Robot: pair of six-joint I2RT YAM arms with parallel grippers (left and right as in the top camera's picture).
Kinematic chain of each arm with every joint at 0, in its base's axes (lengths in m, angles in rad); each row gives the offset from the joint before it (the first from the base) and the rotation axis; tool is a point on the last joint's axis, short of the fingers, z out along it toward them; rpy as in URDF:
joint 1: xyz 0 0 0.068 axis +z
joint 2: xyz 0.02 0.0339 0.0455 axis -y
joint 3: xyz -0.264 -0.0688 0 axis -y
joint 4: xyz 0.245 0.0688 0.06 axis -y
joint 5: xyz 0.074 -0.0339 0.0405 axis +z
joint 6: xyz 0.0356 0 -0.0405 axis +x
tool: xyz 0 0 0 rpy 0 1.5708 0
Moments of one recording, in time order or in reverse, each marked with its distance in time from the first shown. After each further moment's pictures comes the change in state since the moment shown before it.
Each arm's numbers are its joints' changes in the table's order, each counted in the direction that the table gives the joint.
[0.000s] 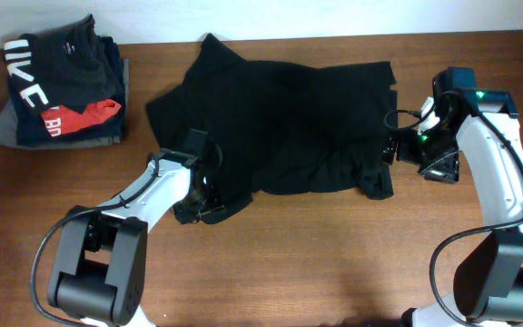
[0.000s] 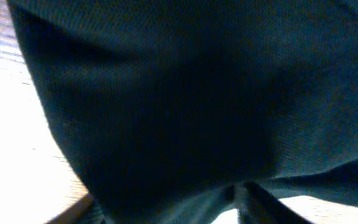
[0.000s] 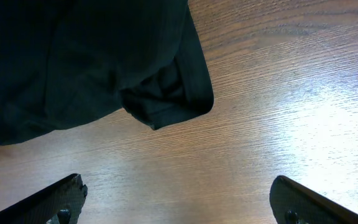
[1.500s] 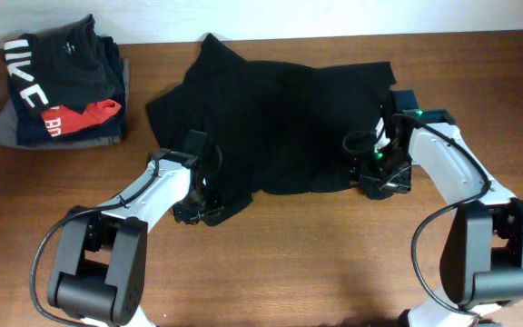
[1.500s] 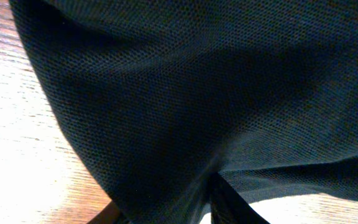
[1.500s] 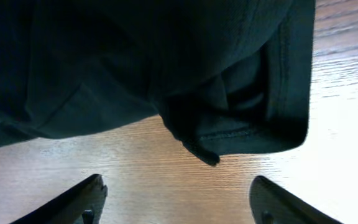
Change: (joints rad) left arm 0.000 0.000 -0.001 -0.021 0.000 -0.002; right arm 0.162 -0.082 -0.200 0.235 0.034 0.066
